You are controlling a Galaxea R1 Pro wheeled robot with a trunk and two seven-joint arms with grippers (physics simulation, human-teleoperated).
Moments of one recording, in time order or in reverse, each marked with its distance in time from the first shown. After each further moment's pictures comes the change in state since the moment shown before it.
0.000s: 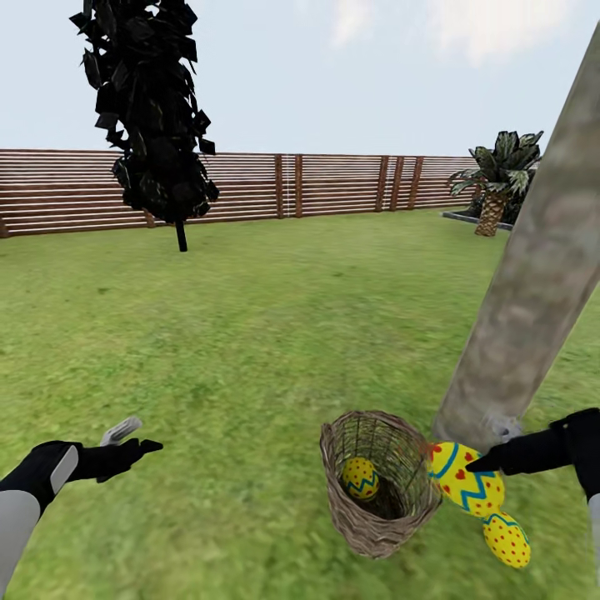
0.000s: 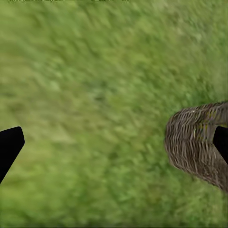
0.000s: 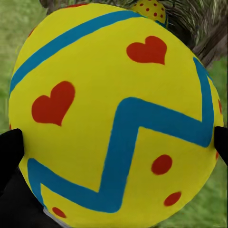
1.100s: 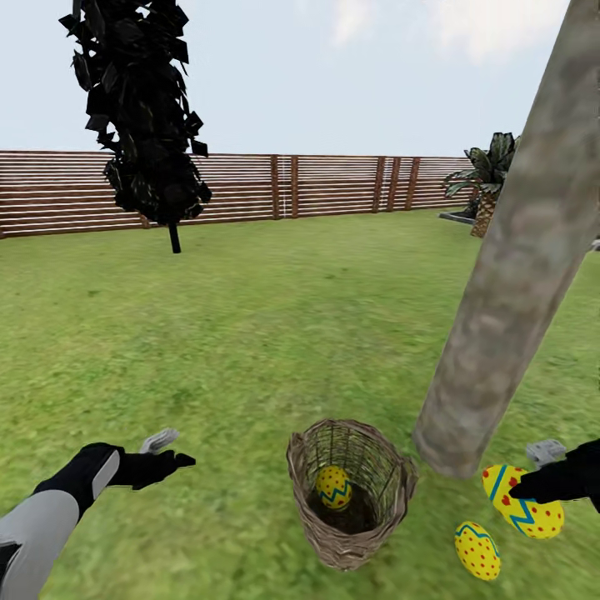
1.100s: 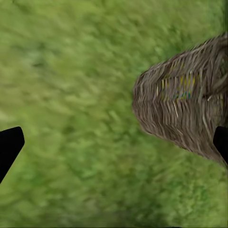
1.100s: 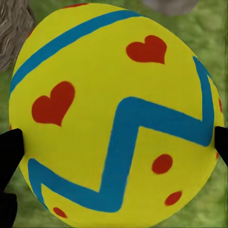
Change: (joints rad) left arm 0.006 -0.105 -0.153 0.025 0.001 -0.004 -0.003; right arm 0.005 -0.056 -0.047 0.248 -0.022 -0.147 -0.617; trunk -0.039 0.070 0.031
